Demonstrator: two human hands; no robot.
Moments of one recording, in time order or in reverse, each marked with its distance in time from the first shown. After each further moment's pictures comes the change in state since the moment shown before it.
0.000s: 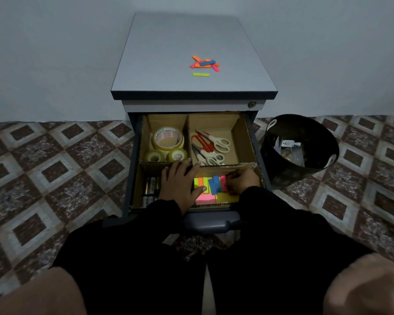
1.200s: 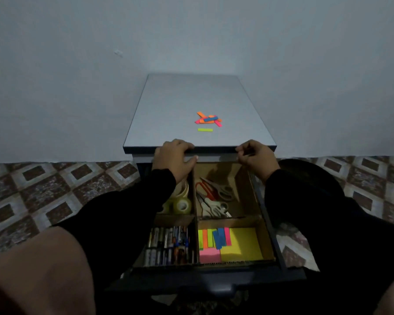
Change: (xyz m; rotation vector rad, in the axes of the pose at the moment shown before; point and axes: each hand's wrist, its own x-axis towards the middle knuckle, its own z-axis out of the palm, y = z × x) left_hand 0.099 -0.016 -0.128 -0.145 0.430 0.035; right_hand 0.019 -0.143 -0.089 0.139 0.001 -0.629
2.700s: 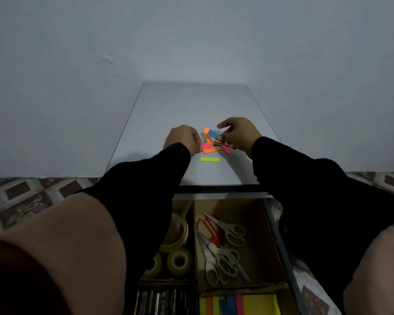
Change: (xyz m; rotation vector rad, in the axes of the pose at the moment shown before) left_hand 0.167 -0.005 0.023 -0.180 -0.124 -0.263; right_hand 0.167 -0.055 0.041 -0.272 -0.163 -0.043
